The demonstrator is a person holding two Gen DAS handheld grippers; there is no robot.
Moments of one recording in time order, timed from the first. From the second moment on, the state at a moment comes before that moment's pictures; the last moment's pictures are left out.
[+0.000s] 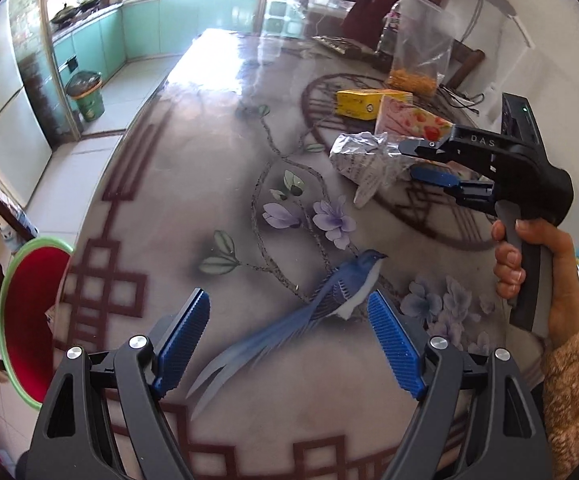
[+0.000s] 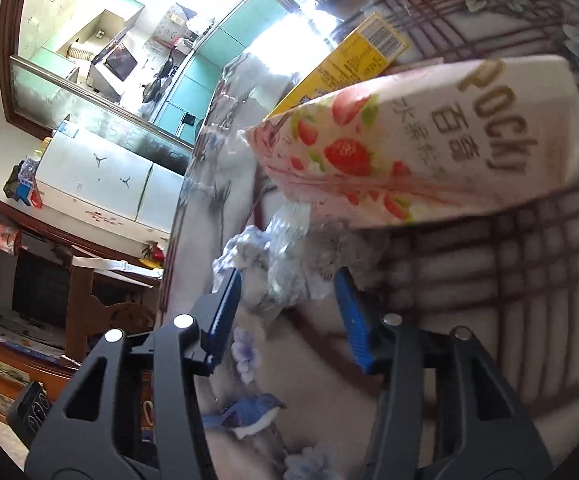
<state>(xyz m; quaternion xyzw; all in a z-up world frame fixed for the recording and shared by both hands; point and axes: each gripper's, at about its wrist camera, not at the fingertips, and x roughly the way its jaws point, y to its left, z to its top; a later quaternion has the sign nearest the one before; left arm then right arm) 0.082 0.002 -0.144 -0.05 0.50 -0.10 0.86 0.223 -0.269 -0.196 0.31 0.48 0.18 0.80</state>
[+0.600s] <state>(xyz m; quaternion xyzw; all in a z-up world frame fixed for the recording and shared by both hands) 0.174 -0.079 -0.153 -0.04 0.47 -0.10 0.87 0.191 -0.300 -0.133 0.25 0.45 0.17 0.84</state>
